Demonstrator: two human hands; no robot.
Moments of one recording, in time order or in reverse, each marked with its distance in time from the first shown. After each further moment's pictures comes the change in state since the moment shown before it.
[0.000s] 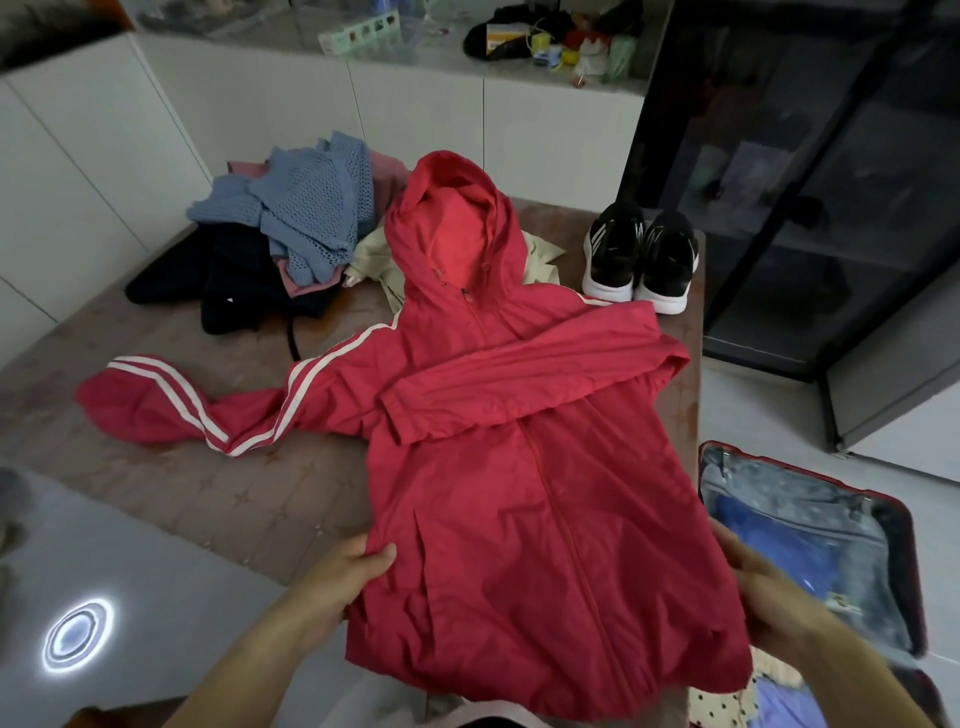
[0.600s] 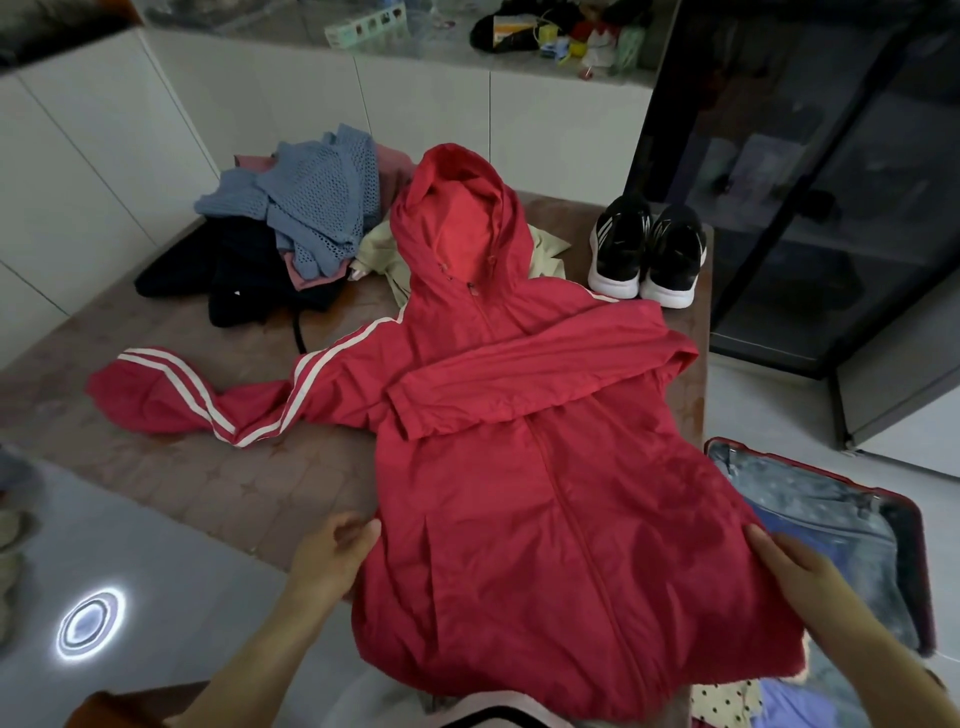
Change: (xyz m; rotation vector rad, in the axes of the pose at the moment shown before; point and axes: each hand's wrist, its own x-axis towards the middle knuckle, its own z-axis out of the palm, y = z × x) left_hand 0.009 -0.007 -0.010 0.351 0.470 0.113; right_hand 0.002 0.007 -0.040 -0.578 0.553 -0.057
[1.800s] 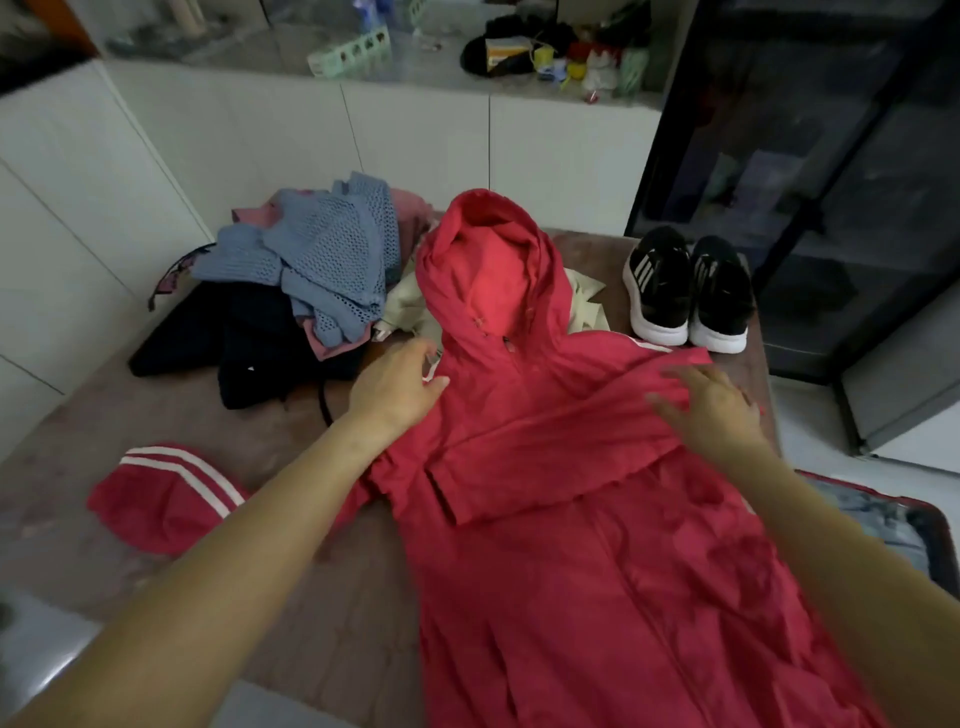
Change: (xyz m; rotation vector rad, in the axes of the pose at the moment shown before) left_hand 0.183 0.209 -0.065 0.547 0.041 0.736; right_hand 0.096 -0.225 0.110 -0.580 0.263 -0.477
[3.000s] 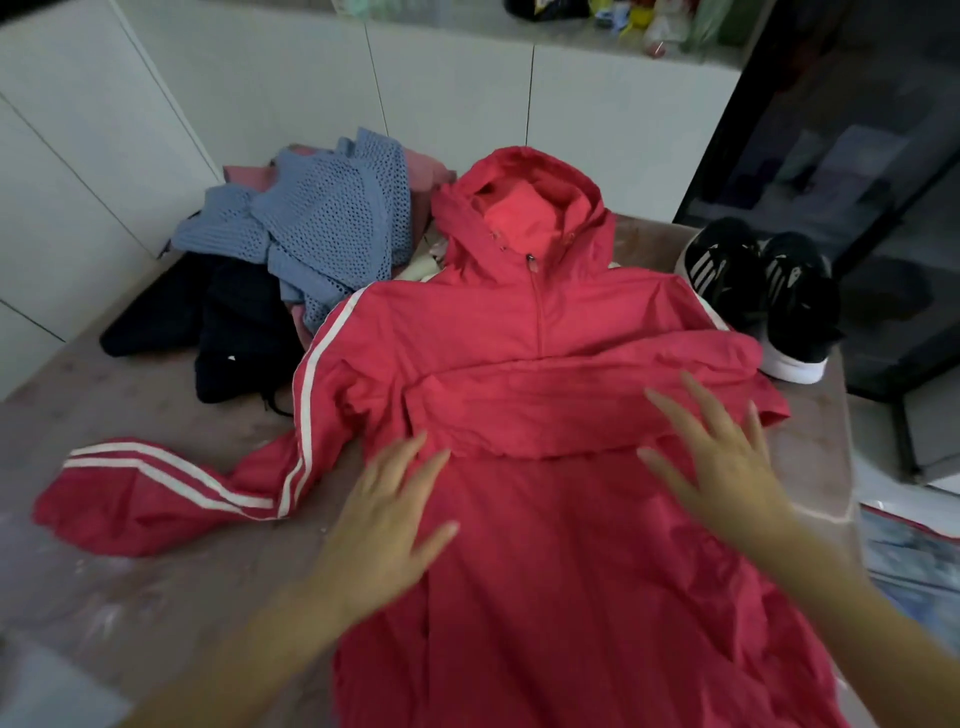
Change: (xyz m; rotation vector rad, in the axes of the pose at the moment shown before) left_hand -0.085 -0.041 0.071 0.123 -0.021 0.200; right_hand 0.012 -0.004 0.043 -0.015 0.050 -0.393
